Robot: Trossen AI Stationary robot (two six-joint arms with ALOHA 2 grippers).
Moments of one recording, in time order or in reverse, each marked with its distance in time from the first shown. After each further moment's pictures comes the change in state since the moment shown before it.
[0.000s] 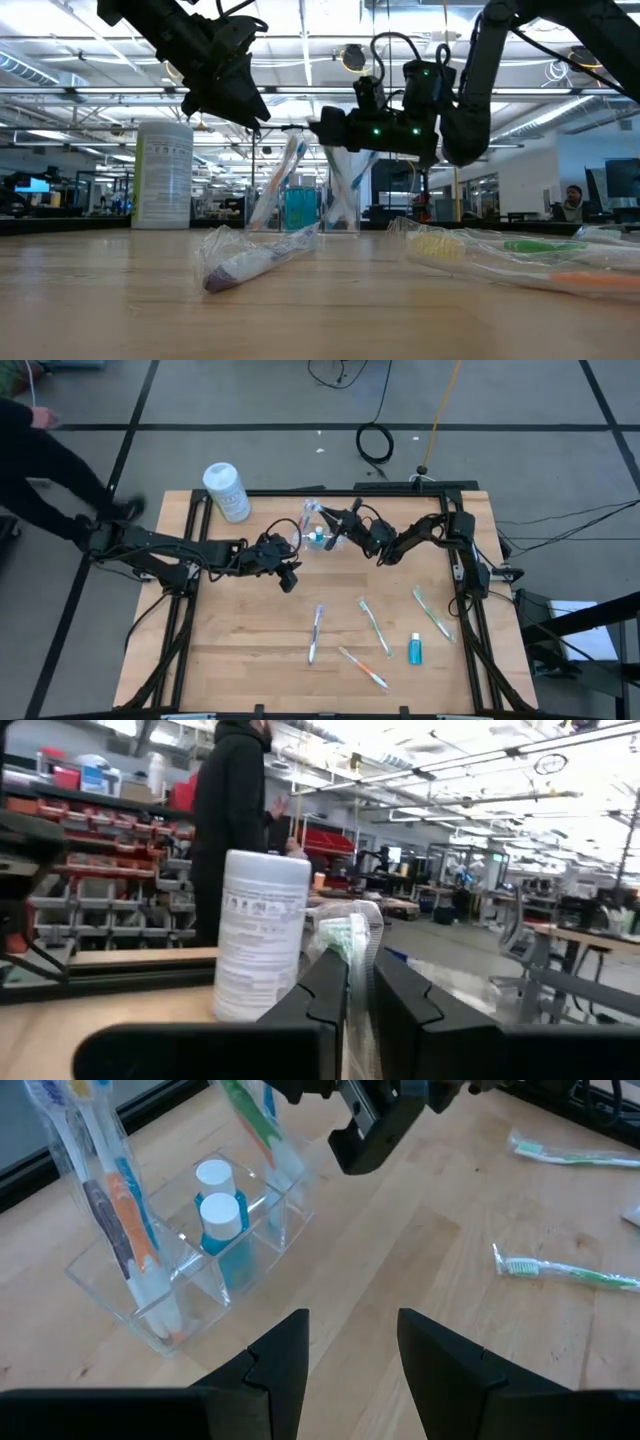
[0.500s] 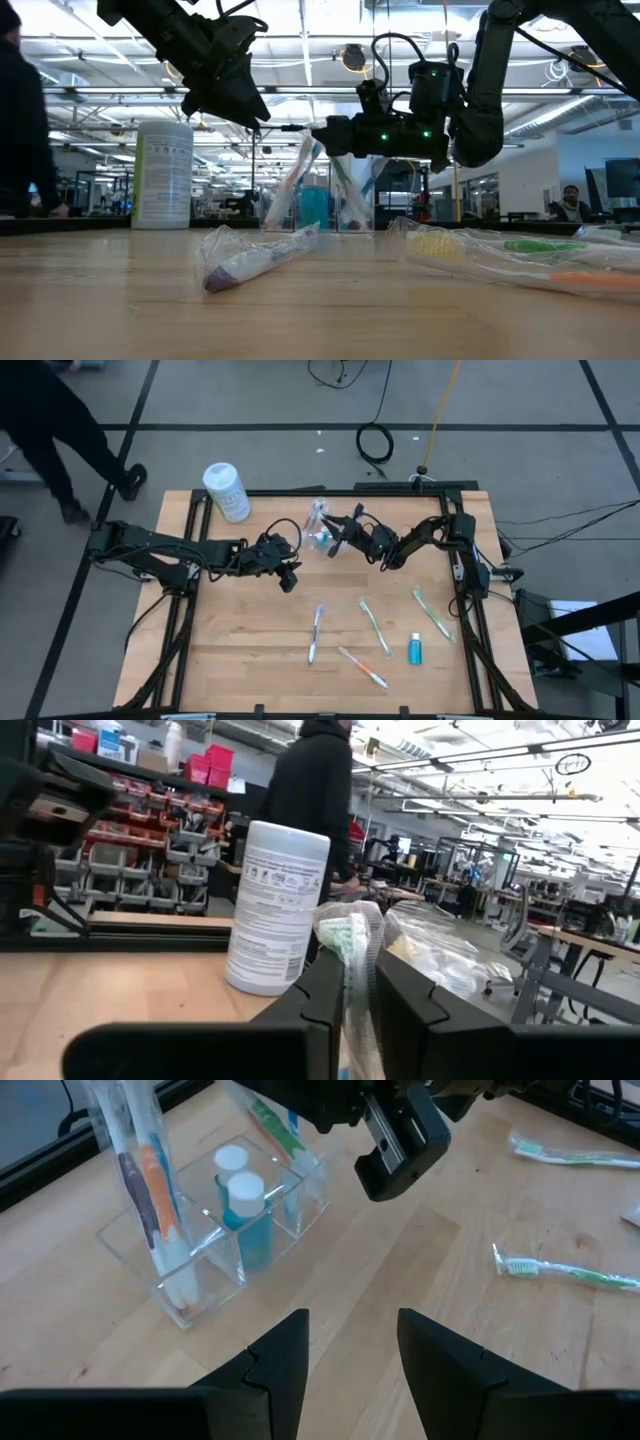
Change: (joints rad) left arm 0.000 0.000 0.000 0.000 0.000 -0.002; right arm 0.029 -0.010 -0.055 0.000 0.000 -0.068
